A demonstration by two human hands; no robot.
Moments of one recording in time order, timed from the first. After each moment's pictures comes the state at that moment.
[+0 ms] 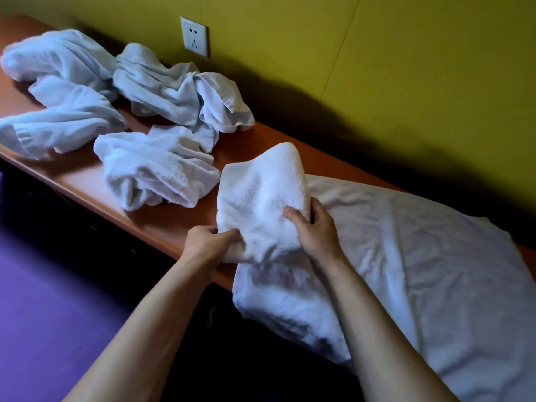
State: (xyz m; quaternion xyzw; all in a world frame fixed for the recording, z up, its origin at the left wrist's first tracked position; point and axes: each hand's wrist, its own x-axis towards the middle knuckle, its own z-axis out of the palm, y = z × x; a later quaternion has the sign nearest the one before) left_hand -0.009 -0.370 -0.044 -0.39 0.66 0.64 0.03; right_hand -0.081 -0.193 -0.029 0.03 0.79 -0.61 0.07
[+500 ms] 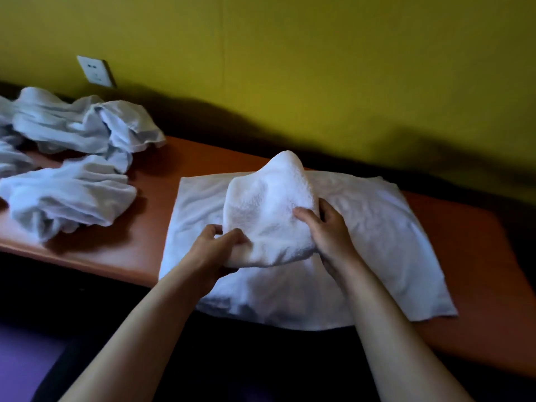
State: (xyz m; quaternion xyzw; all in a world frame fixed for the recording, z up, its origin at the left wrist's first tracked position) left_hand 0.011 -0.217 0.027 -0.28 0.64 0.70 0.16; right_hand -0.023 -0.013 0.034 0.10 0.75 -0.65 0.03
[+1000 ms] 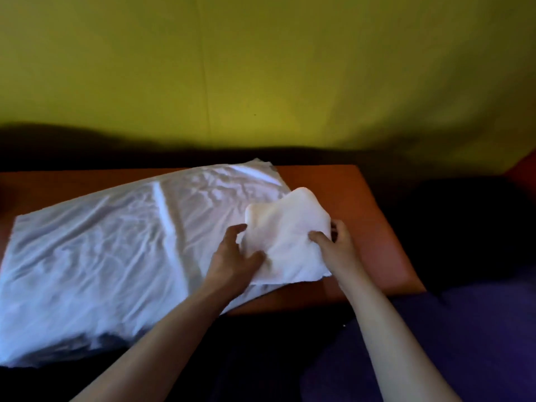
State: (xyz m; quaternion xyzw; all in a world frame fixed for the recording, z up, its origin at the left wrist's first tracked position) left_hand 0.045 0.051 0.013 0.04 0.85 0.50 0.16; right_hand 0.080 0.263 0.008 0.31 0.75 -0.58 -0.10
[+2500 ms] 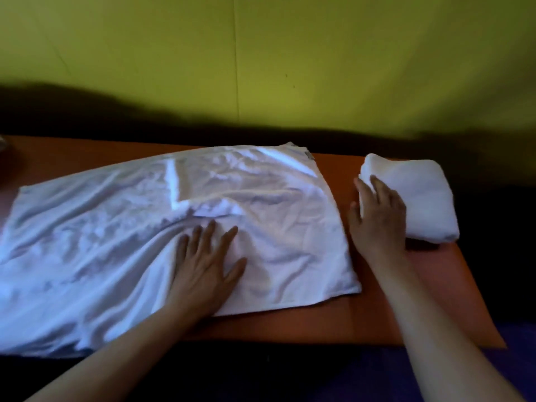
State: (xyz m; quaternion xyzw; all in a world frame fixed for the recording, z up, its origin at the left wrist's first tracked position) left_hand -0.010 0.000 -0.093 0.12 0.98 0.14 0.04; right_hand -0.035 0.337 -0.061 0.11 0.97 -0.05 -0.22
